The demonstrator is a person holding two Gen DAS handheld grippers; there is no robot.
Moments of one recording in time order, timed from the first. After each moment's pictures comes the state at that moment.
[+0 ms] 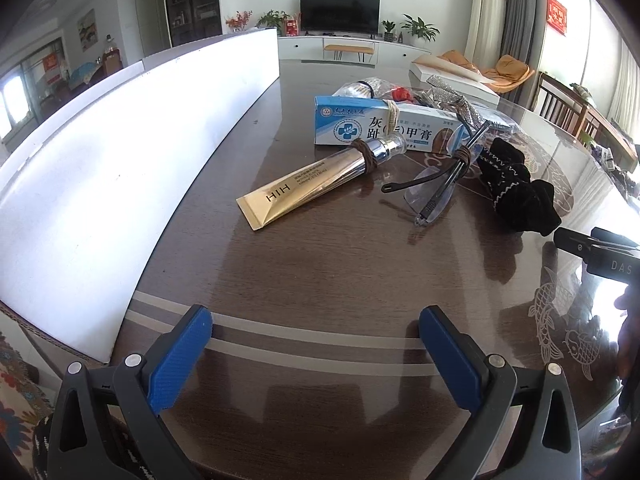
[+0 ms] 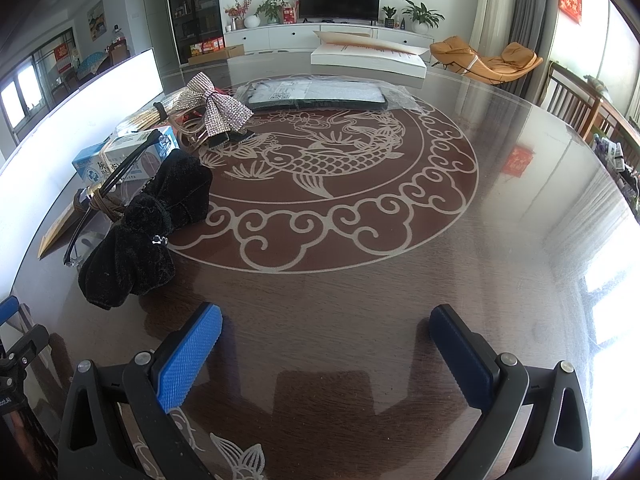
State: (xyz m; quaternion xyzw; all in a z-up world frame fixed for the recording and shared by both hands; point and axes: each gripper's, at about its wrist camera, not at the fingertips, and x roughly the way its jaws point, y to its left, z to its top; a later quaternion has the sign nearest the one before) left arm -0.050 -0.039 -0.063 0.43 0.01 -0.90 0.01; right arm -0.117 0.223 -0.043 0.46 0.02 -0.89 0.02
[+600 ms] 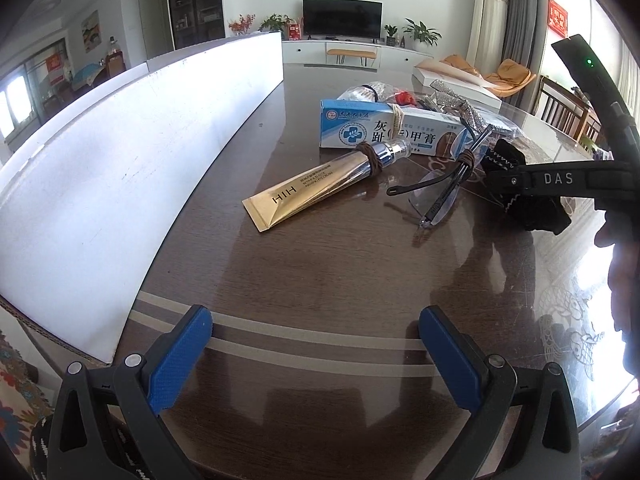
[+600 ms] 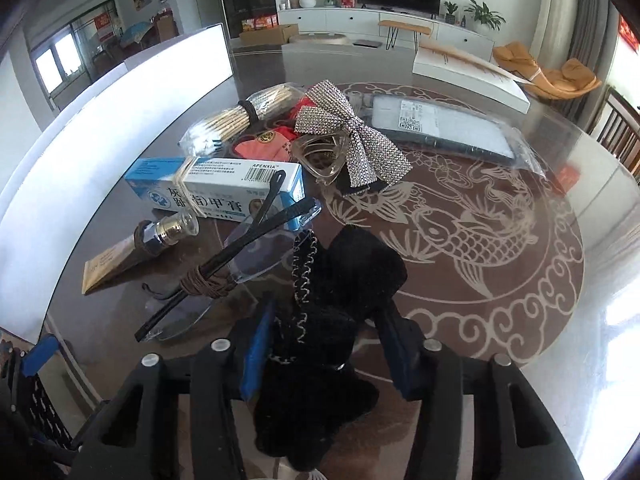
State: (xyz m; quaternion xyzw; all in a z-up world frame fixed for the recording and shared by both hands) left arm -0.051 -0.041 -0.064 0.43 0.00 -0.90 0.01; right arm -0.168 0.138 -0.024 0.48 0.04 -0.87 0.10
